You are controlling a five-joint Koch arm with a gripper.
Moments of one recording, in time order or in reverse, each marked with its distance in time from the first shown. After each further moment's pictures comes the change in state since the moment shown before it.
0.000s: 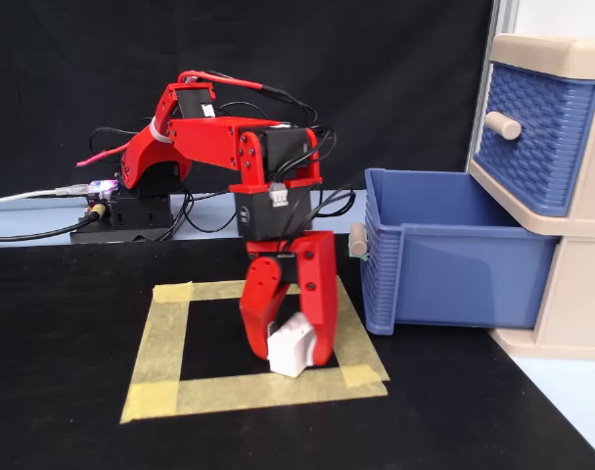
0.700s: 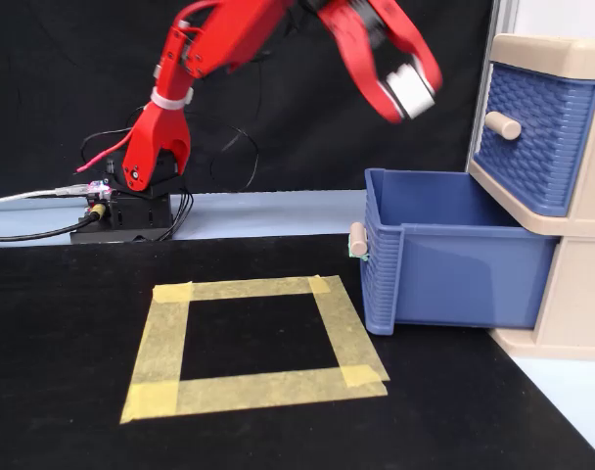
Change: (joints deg) arm -29.6 23.0 -12.1 3.3 -16.3
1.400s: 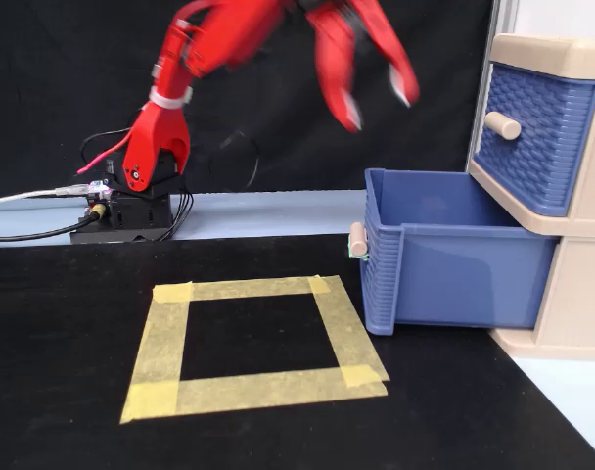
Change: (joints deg) arm 4.7 10.5 1.9 19.2 1.3
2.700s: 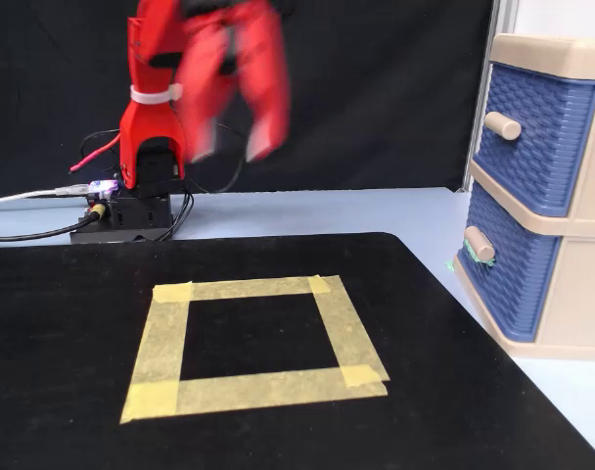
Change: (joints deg) arm 26.8 6.1 26.5 2.7 33.3
